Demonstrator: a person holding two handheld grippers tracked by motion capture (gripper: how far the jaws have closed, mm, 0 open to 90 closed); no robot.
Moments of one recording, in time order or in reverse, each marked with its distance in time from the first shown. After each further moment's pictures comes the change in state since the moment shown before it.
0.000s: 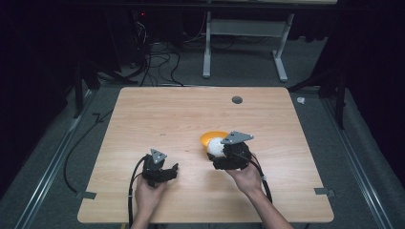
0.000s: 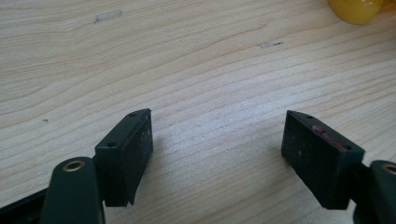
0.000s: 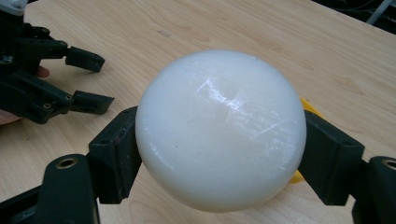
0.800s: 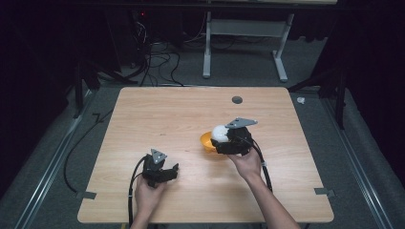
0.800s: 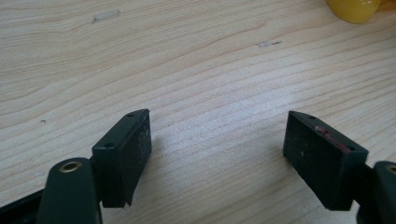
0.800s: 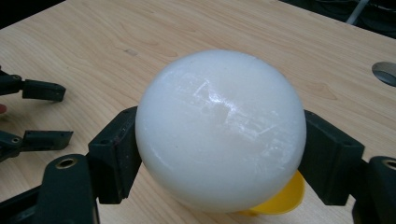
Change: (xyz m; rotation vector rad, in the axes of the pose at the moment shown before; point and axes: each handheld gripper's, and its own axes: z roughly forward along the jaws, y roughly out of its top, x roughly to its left) left arm 0.000 0.000 0.000 0.002 -0.004 0.003; right arm -0.037 0.016 0.017 -0.008 -0.023 0.093
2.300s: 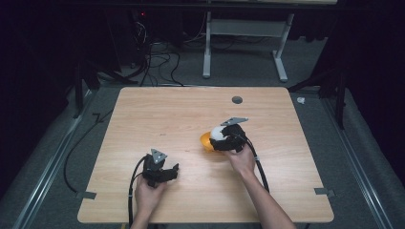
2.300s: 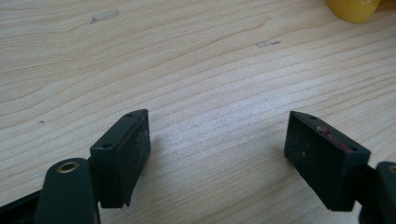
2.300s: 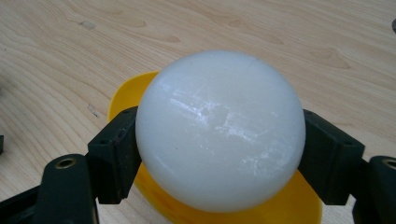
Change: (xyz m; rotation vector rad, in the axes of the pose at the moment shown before) left arm 0.000 0.000 0.000 0.002 -0.004 0.003; right arm -0.015 -0.010 0.049 0.101 -0.039 0.059
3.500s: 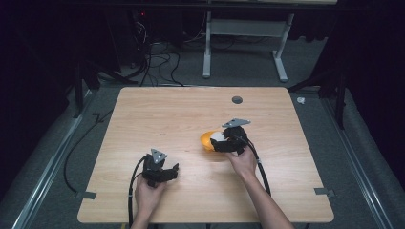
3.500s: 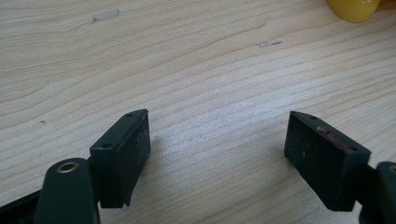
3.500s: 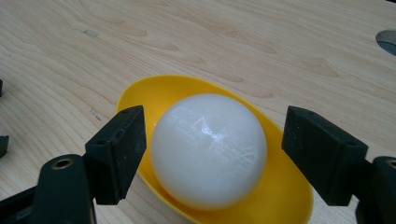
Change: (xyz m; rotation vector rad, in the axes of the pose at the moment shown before) left arm 0.000 0.000 0.000 -0.001 0.003 -0.003; right arm 0.002 -0.004 -0.009 -0.049 -0.017 -0.017
